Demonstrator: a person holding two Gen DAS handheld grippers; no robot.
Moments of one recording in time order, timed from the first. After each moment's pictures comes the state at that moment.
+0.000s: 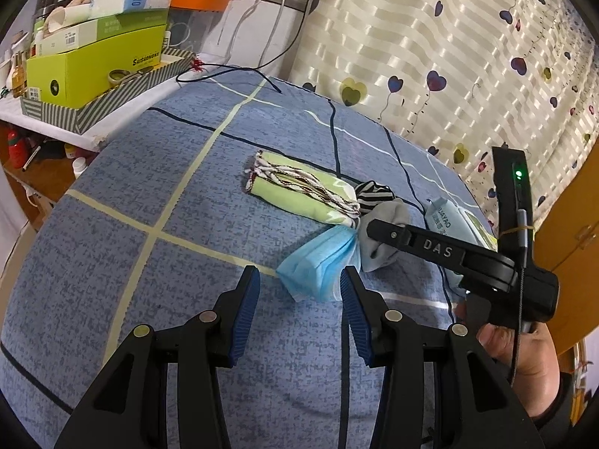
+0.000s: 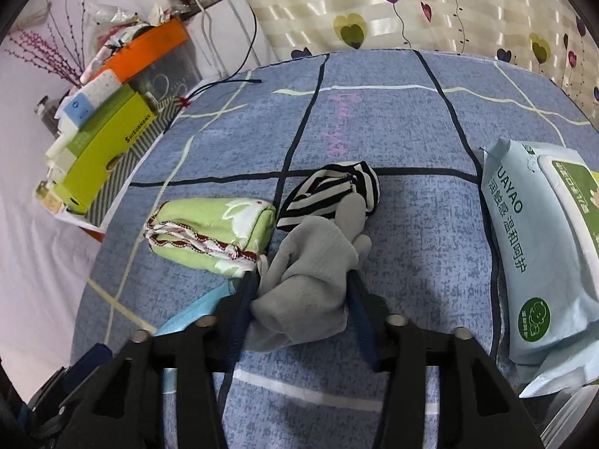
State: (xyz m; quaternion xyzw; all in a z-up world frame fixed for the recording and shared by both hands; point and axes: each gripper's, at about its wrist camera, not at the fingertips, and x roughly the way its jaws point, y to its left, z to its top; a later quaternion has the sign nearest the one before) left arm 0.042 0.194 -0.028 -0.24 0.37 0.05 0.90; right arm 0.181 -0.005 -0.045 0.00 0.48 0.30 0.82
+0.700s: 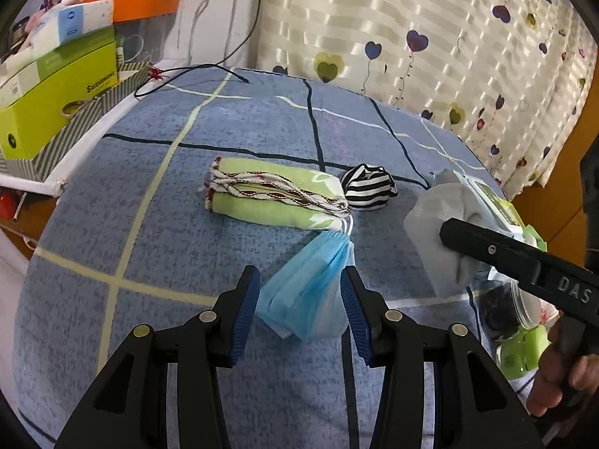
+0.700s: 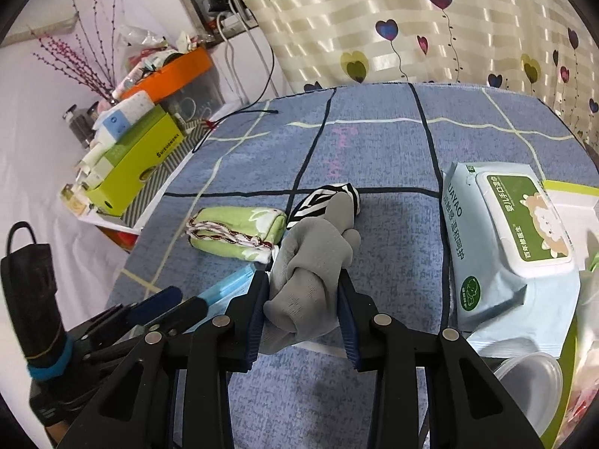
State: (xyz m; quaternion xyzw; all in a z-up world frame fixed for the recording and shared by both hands) left arm 0.093 0.176 -0.036 -0.15 0.41 0.02 0.90; right arm 0.150 -0.047 -0.003 0.01 0.44 0.34 0.83
